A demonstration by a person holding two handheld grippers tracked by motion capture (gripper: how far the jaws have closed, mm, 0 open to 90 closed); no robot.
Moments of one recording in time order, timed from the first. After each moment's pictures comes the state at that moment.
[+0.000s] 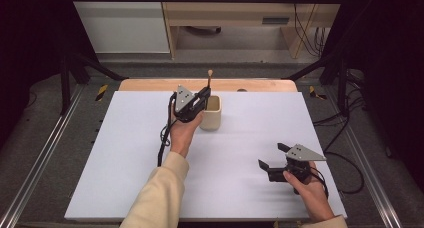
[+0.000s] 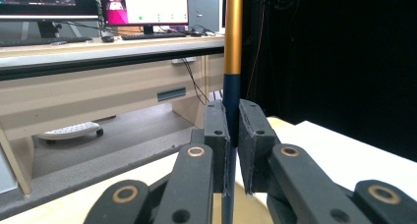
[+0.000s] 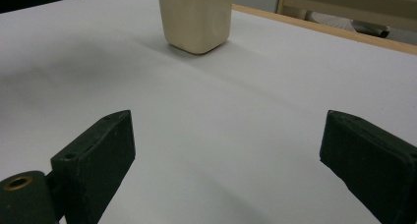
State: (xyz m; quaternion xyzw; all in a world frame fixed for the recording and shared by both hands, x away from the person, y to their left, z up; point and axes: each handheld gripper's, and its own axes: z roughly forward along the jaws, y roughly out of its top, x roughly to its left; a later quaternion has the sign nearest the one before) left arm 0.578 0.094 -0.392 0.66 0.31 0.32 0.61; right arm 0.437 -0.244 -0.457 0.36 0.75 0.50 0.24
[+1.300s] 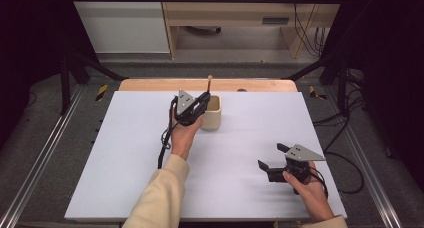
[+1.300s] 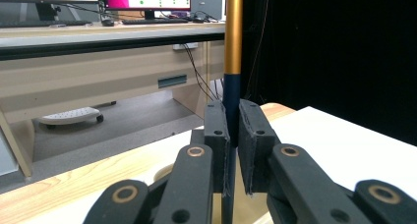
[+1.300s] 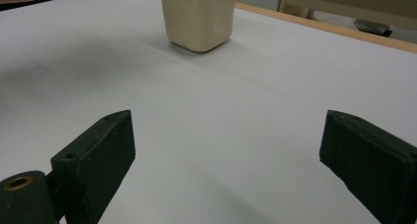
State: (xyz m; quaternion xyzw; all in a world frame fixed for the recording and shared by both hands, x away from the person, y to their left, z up) left arm 0.579 0.094 -0.410 0.67 0.33 0.30 0.60; right arm 0.437 -0.243 -0.458 0.36 0.75 0.50 0.24
